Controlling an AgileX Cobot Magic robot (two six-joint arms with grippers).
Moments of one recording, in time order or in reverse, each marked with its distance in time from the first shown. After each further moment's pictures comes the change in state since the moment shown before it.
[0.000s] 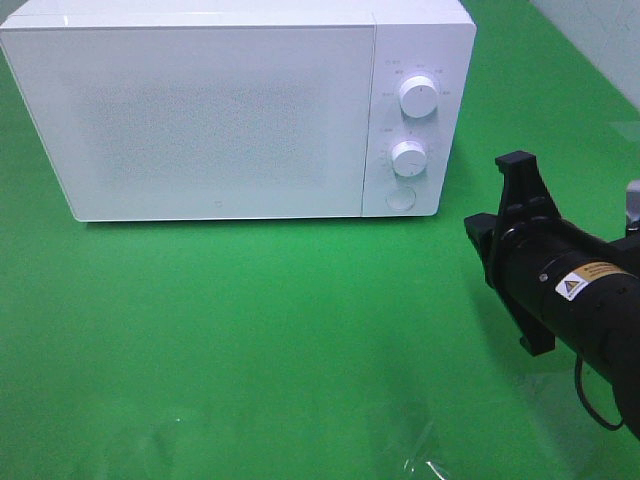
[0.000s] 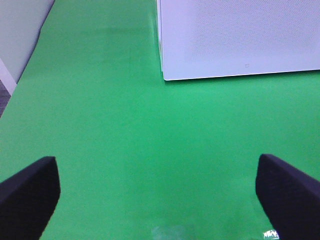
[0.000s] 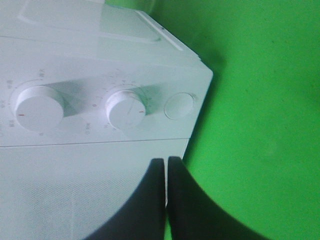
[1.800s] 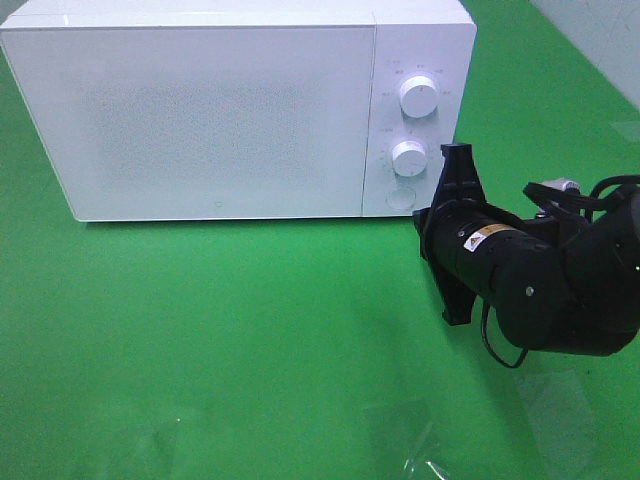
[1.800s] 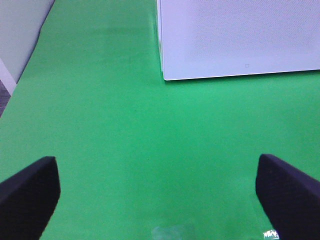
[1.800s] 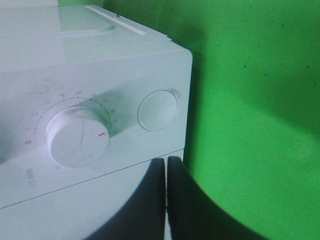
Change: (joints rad) left arm 0.000 0.000 0.000 0.000 0.000 0.000; right arm -0.084 0.269 -0.286 -0.041 0.131 0.184
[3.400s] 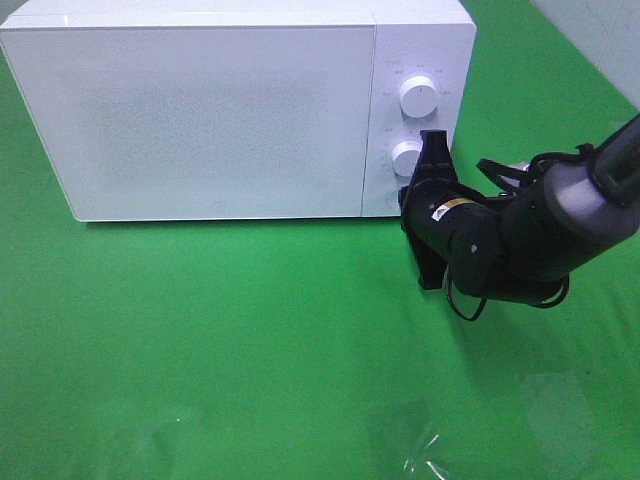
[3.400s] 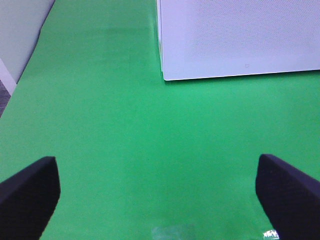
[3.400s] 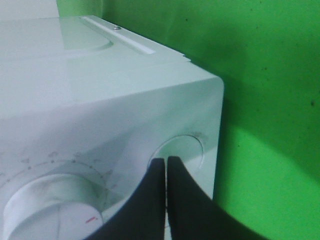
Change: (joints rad) left arm 0.000 0.000 0.000 0.000 0.000 0.000; right arm -0.097 0.196 -0.229 -0.070 0.021 0.019
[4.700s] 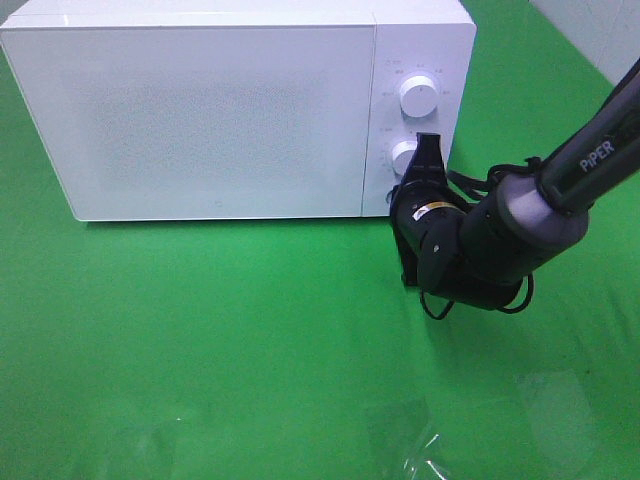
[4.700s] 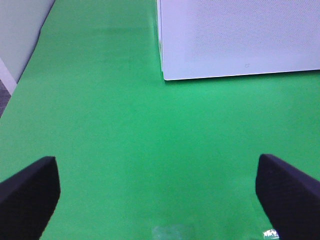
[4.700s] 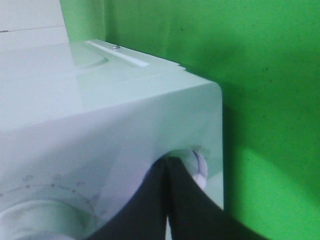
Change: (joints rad) left arm 0.000 0.000 0.000 0.000 0.000 0.000; right arm 0.031 0.078 -0.098 0.179 -0.074 -0.028
